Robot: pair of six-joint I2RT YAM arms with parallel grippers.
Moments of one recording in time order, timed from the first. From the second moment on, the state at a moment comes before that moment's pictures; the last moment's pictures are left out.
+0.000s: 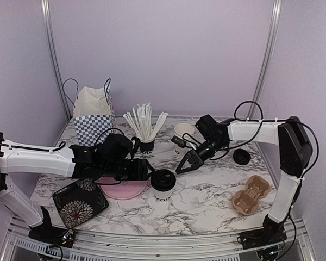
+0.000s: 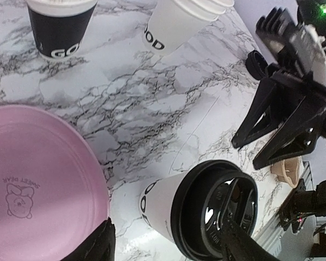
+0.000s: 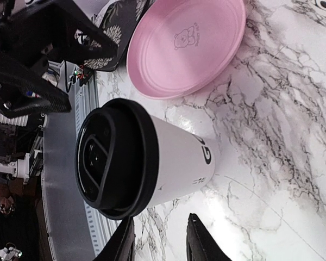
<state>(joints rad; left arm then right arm) -1.03 1.49 0.97 -0.19 -0.09 -0.78 0.57 1.84 1.30 -0.72 -0.95 -0.24</state>
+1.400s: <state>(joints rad) -1.01 1.60 0.95 -0.02 0.11 -0.68 0.61 1.95 1.34 -0.74 -1.08 -0.14</state>
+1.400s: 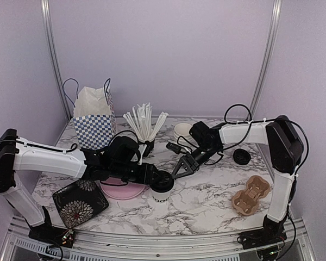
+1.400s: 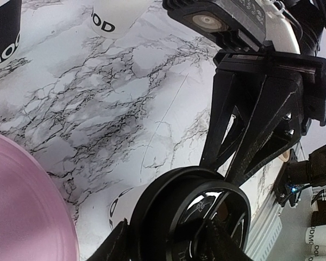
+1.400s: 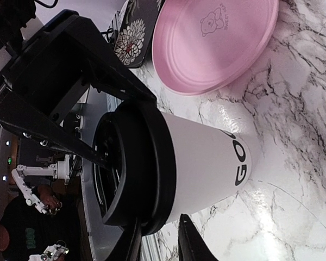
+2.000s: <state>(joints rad) -1.03 1.28 0.77 -0.03 -0.03 -0.83 0.62 1.93 1.32 -0.70 -1.07 -0.17</state>
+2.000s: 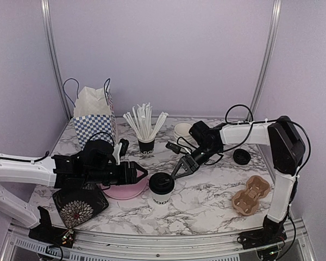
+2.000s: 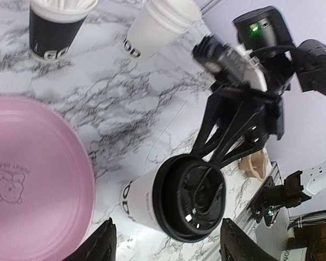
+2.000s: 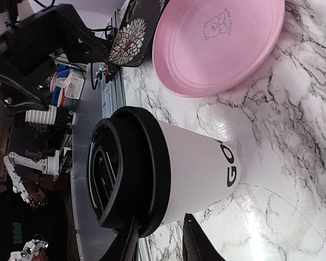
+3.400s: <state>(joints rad) -1.06 1.48 0.85 -0.12 0.09 -0.84 0.61 1.92 1.33 -0.72 -1.03 -0.21</state>
